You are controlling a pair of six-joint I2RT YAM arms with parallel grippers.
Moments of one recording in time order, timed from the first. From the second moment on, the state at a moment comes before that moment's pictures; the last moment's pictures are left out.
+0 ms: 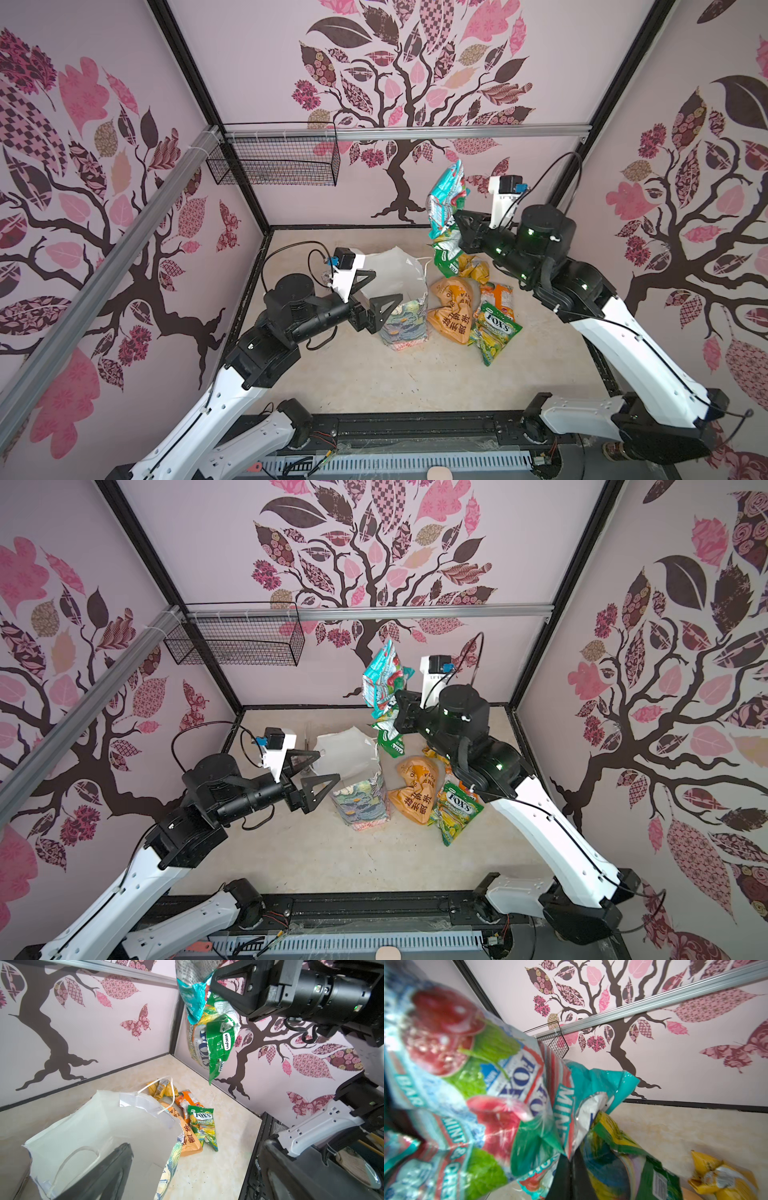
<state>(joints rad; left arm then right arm) -0.69 0.84 1.11 -0.43 0.29 -0.19 0.70 1.19 1.58 -0.49 0.20 0.43</state>
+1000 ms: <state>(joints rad) -0.69 0.85 1.12 -0.51 0.20 0.03 0.70 0.85 0.72 -0.65 0.05 0.55</state>
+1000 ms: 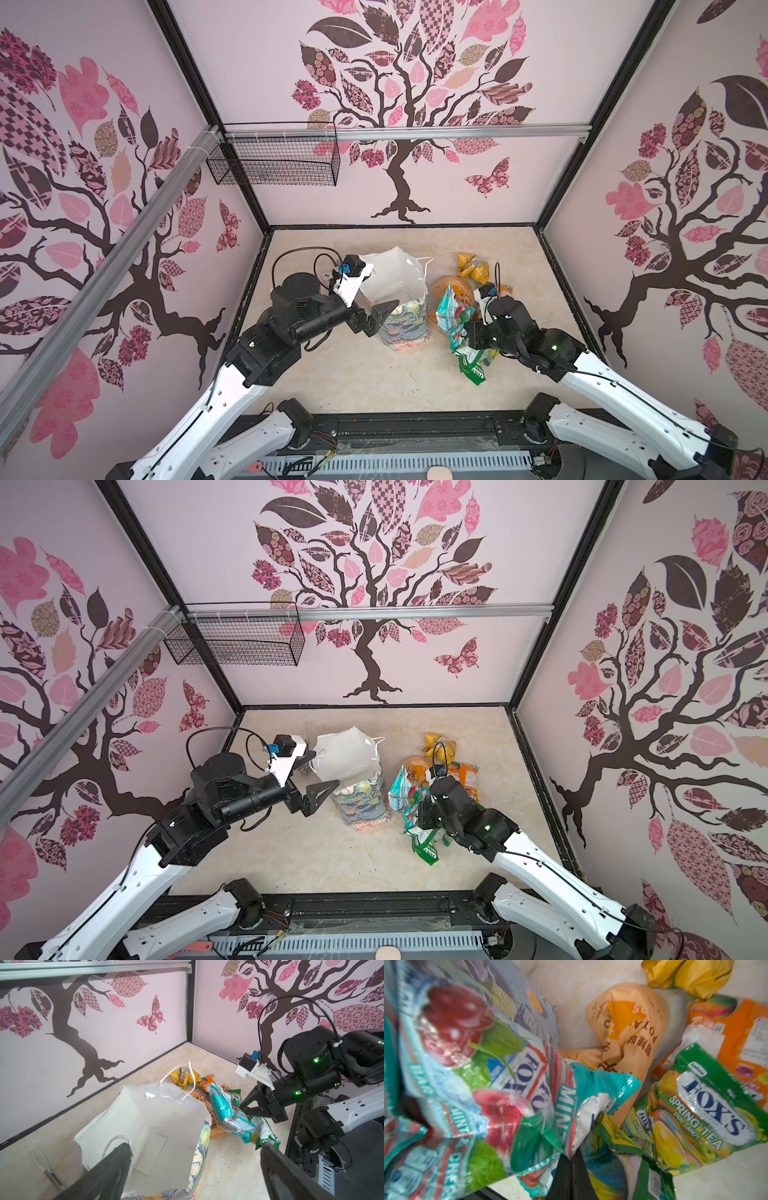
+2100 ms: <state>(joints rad) -0.69 0.85 1.09 -0.50 0.12 0.03 0.91 1.18 0.62 -0.32 0.09 0.20</state>
